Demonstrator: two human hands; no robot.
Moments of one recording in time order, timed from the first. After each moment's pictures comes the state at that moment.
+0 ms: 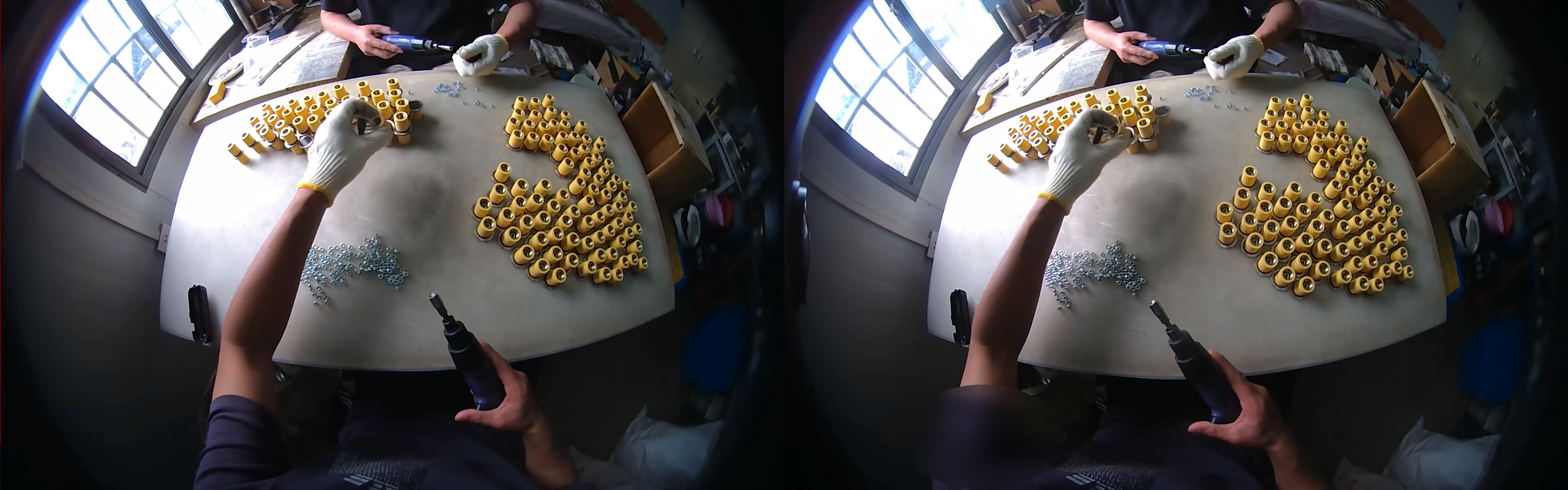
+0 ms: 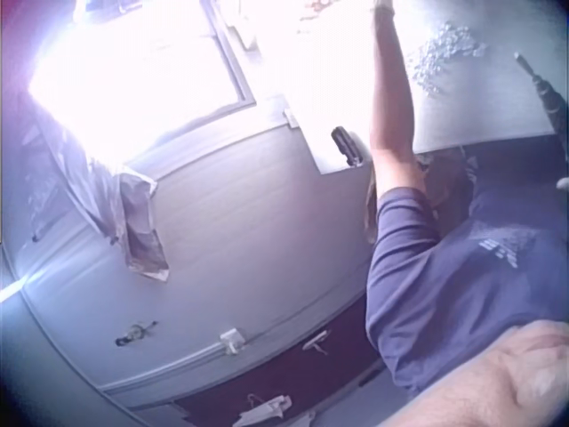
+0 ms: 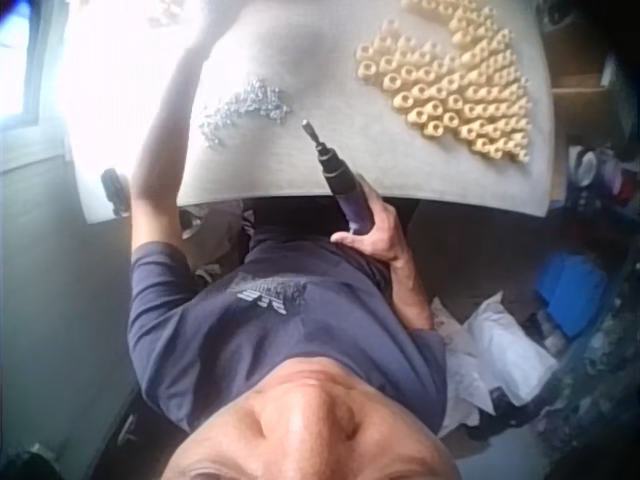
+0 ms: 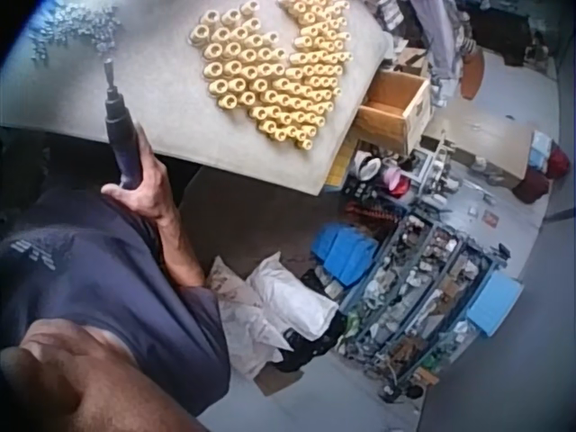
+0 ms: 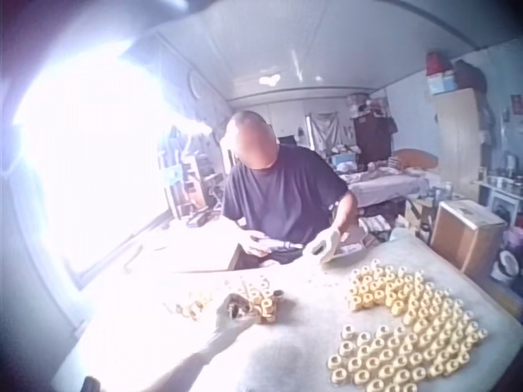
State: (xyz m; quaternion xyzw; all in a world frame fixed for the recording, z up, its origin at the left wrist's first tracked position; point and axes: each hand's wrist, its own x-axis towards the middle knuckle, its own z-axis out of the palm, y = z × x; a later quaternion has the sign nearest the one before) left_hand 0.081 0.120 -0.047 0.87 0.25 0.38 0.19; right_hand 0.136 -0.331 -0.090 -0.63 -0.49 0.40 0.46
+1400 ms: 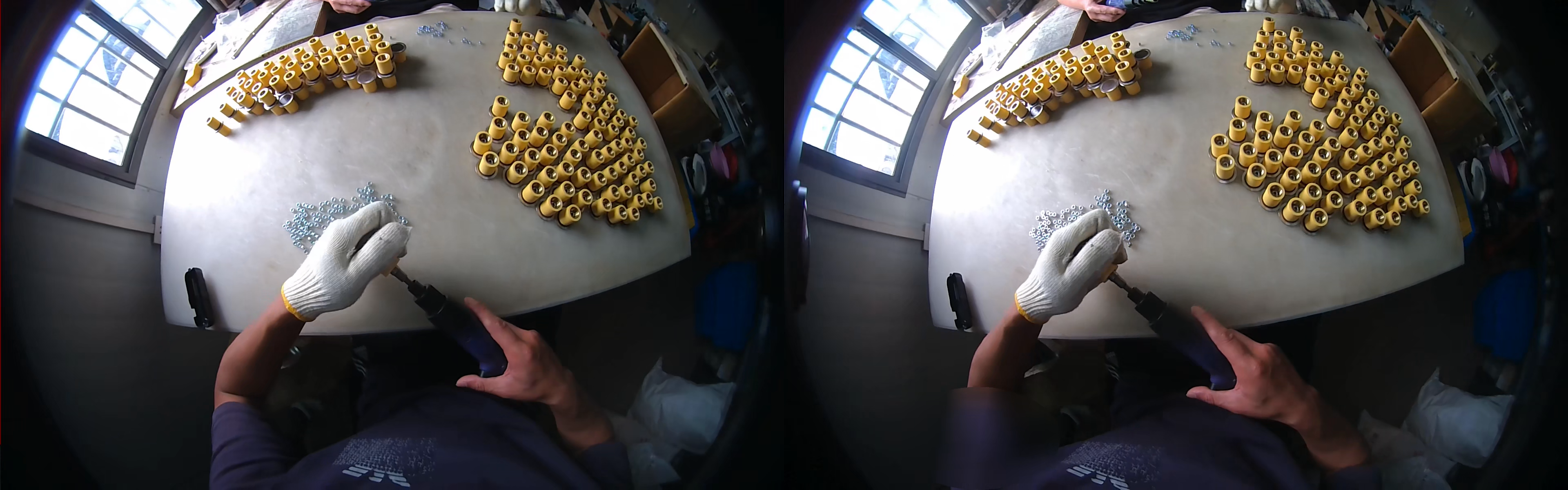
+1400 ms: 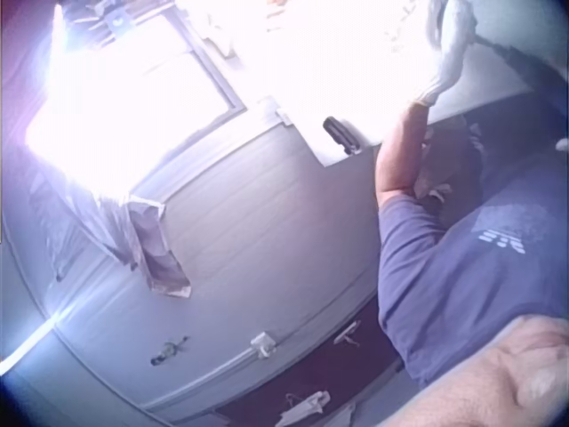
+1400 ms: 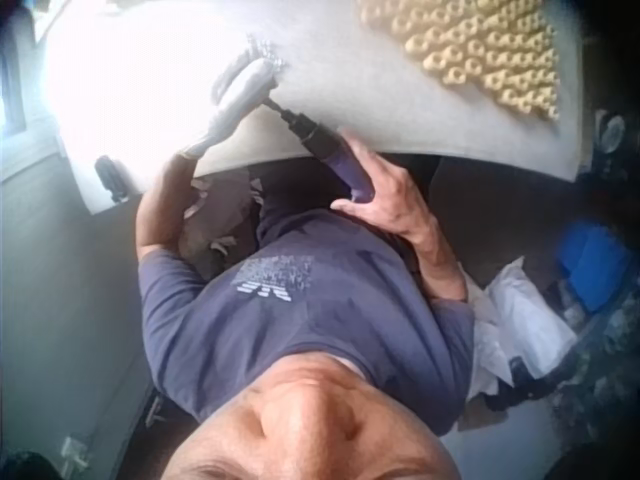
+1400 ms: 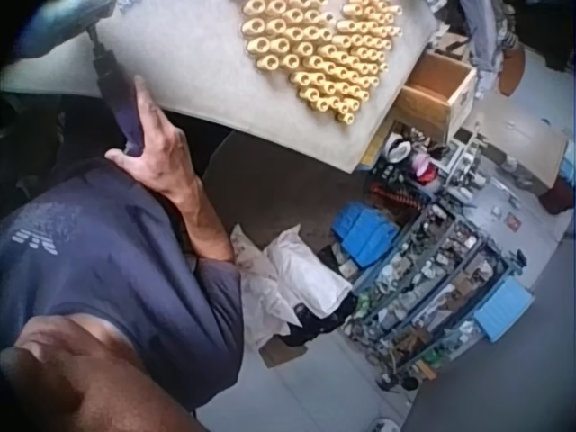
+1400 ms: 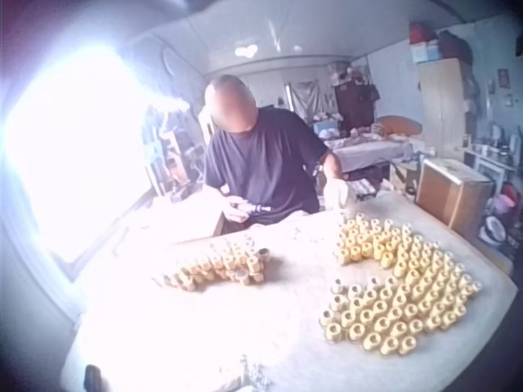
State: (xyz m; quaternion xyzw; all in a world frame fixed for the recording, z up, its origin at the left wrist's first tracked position) left_hand -0.027 -0.043 -0.025 0.77 0.23 0.06 0.59; right_hand 0.125 -0.316 -0.065 -0.64 -0.58 0.33 0.38
